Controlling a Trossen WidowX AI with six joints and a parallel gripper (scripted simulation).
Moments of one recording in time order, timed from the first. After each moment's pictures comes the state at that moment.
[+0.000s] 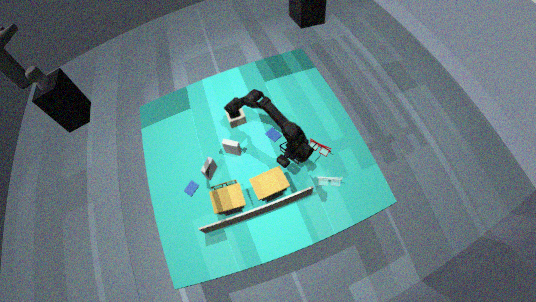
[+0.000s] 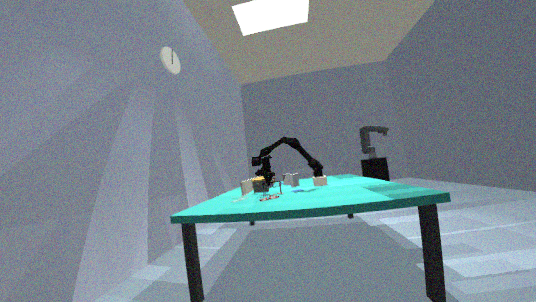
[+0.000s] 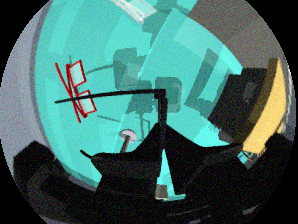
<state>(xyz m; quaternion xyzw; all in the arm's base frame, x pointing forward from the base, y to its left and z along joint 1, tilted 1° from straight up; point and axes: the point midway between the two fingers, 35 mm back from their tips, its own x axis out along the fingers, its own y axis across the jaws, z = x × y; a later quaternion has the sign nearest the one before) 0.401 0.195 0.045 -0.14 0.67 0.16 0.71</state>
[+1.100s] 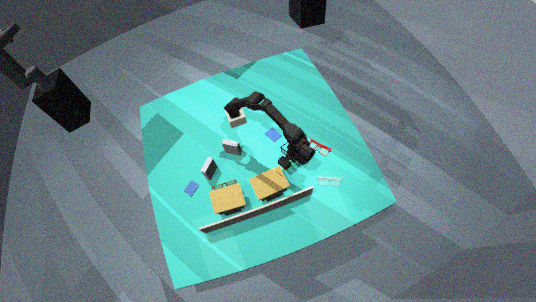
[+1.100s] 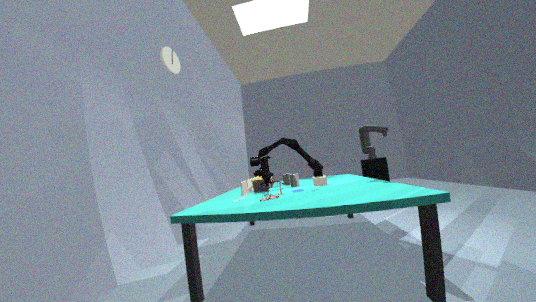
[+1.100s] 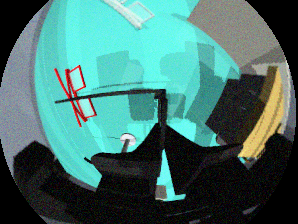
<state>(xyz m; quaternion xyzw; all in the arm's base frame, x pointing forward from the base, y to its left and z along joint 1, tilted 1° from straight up) 0.412 0.196 0.046 -0.14 0.67 0.16 0.71</state>
